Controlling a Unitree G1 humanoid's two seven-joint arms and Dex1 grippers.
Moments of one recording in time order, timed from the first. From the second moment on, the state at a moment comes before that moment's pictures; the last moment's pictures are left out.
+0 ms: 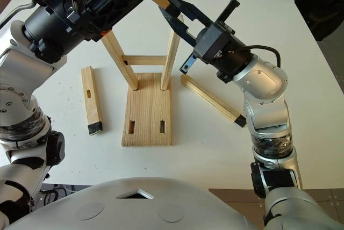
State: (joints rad) left arm -0.58 0.43 0.13 -0.63 -1.26 0.75 -0.19; right arm -0.30 -0.47 0.08 -0.48 0.11 -0.12 0.56
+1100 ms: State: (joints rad) left arm -0.51 0.51 0.09 -0.60 -1.18 0.75 -0.32; right arm -0.28 -0.54 0.07 -0.37 -0.10 -0.35 0.50
